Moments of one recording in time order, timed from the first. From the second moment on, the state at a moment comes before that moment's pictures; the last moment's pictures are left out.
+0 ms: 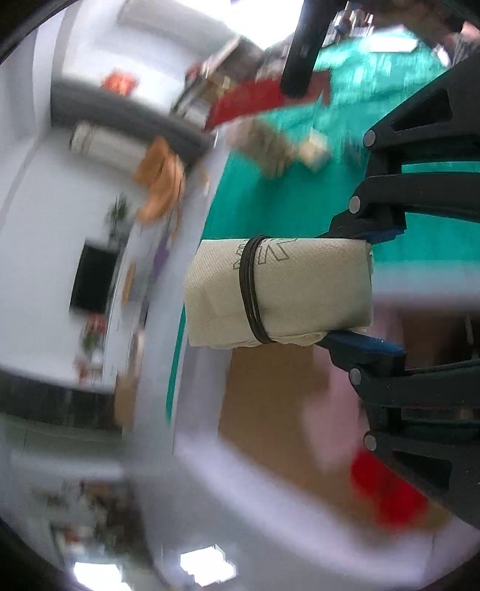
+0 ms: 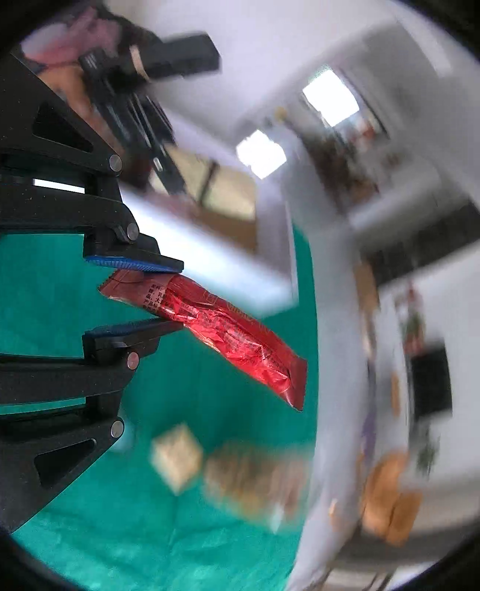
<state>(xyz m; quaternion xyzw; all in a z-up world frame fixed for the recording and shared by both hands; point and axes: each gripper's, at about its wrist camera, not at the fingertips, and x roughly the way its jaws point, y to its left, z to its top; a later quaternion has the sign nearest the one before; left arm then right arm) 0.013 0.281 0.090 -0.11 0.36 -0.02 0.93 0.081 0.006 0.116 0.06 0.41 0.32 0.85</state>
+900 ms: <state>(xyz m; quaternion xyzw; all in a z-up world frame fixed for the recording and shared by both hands) -0.026 0.180 0.080 -0.05 0.37 -0.07 0.92 0.065 -0.208 -0.065 0.02 0.40 -0.08 0.91</state>
